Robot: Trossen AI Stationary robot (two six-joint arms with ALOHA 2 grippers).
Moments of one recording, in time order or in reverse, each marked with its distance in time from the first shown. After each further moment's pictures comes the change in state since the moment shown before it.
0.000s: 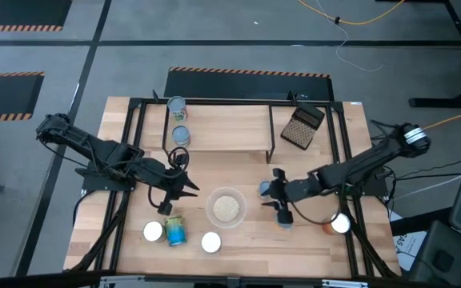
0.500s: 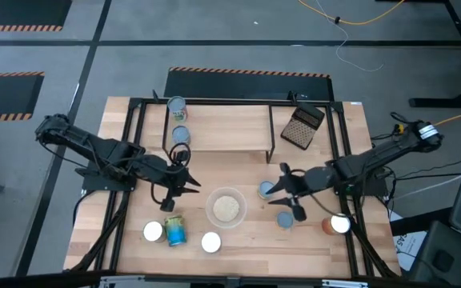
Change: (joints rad) left arm 0.035 0.000 0.000 0.001 0.001 0.000; right arm -0.005 -0.225 -0.021 0.025 -0.089 -0.082
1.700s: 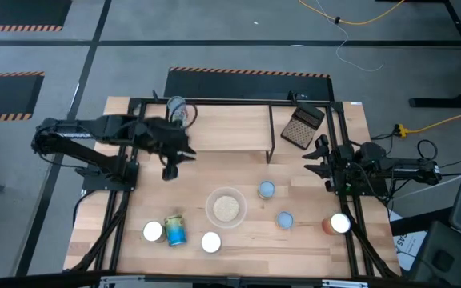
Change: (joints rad) left arm 0.335 0.006 0.211 -0.347 0.132 0.040; right arm -0.392 -1.046 -0.580 0.241 -0.221 -0.064
